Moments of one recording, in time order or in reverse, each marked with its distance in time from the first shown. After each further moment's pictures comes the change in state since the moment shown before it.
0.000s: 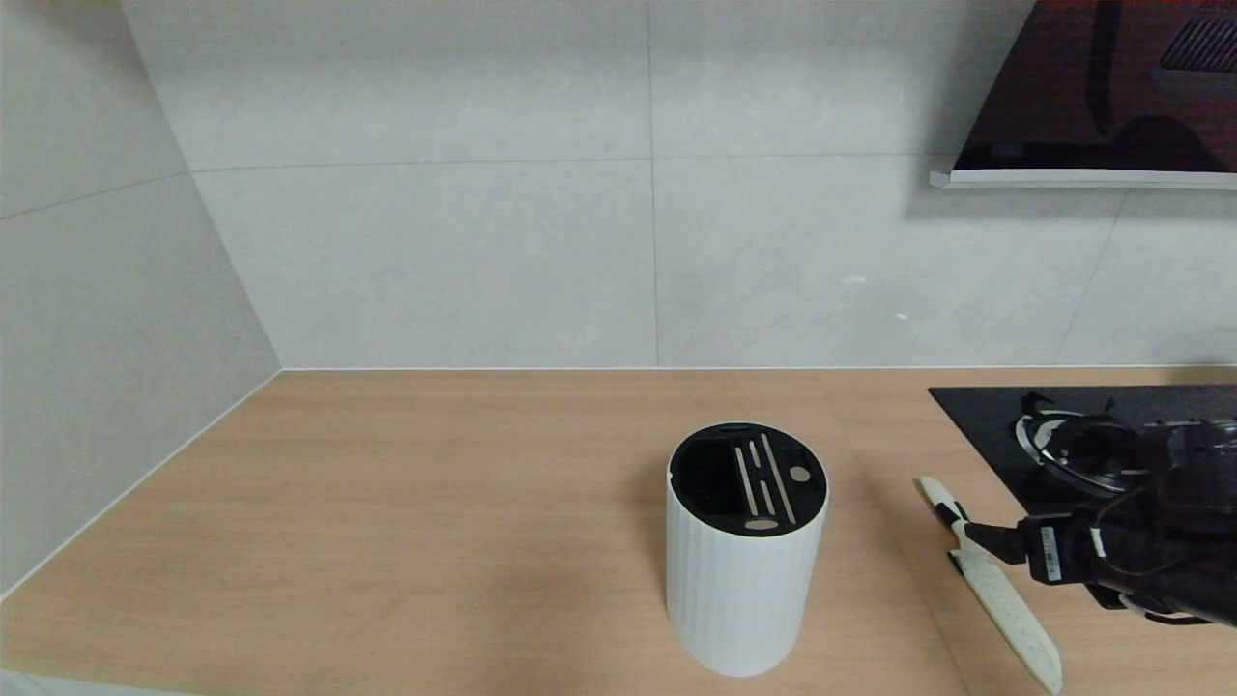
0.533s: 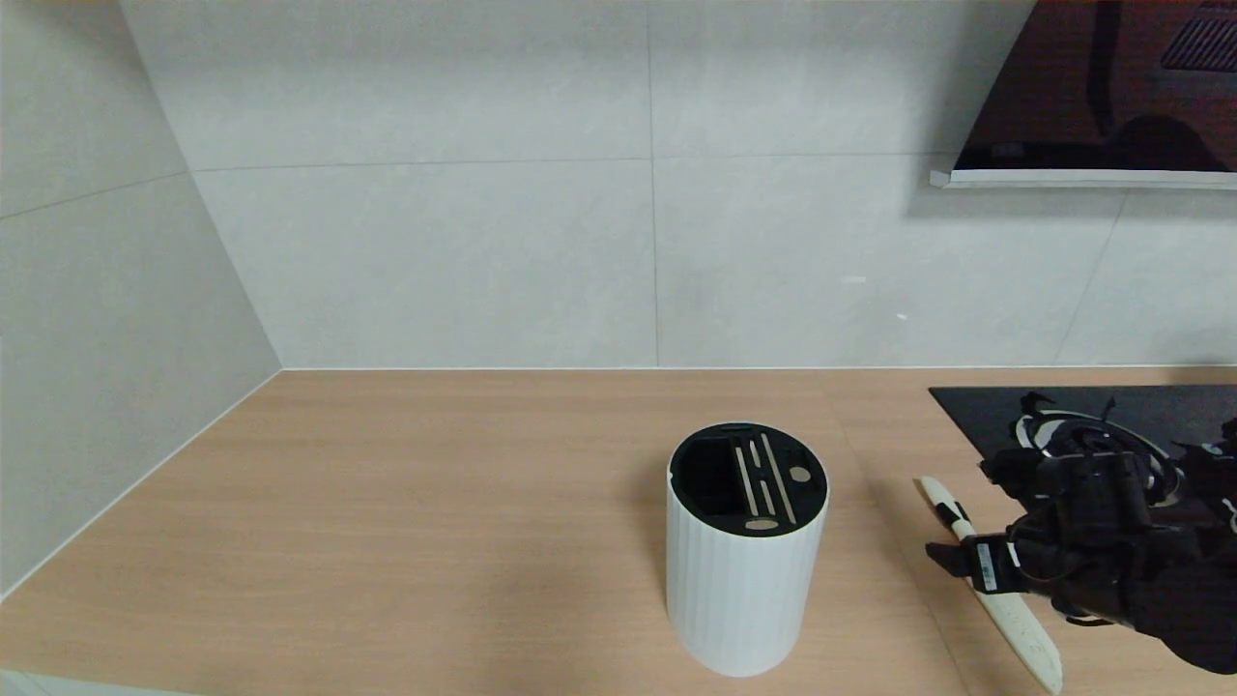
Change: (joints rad) left arm 0.000 0.000 0.000 0.000 0.000 -0.002; right arm 0.004 0.324 -0.014 -0.245 -0.049 -0.004
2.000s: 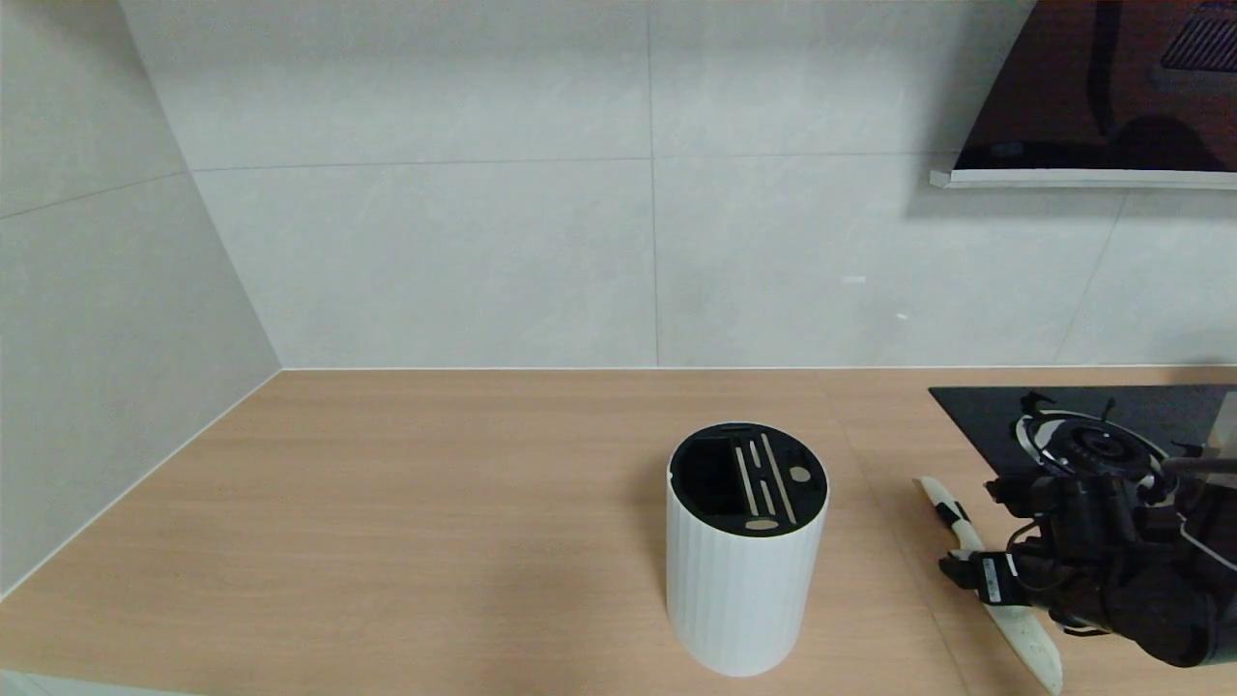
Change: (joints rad) left arm 0.000 0.000 0.000 0.000 0.000 0.000; right arm -0.092 0.181 -0.030 -0.093 0.000 -0.013
